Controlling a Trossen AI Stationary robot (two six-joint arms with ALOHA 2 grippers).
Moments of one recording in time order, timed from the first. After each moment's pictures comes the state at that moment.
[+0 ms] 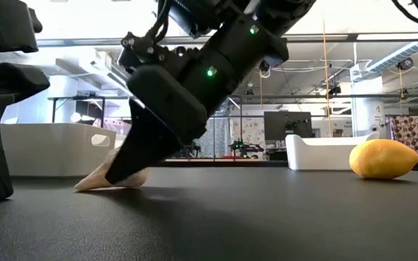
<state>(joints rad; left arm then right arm) -0.81 1.95 1.10 -0.66 -0.56 -0.82 0.26 2.25 1.53 -0.08 0.16 0.07</state>
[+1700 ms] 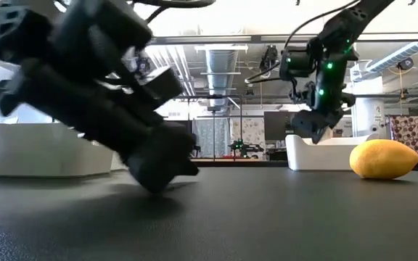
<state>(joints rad) -0.44 2.05 0.89 0.32 -0.93 -0.49 -0.51 1.48 0.86 -0.66 0.58 0.34</state>
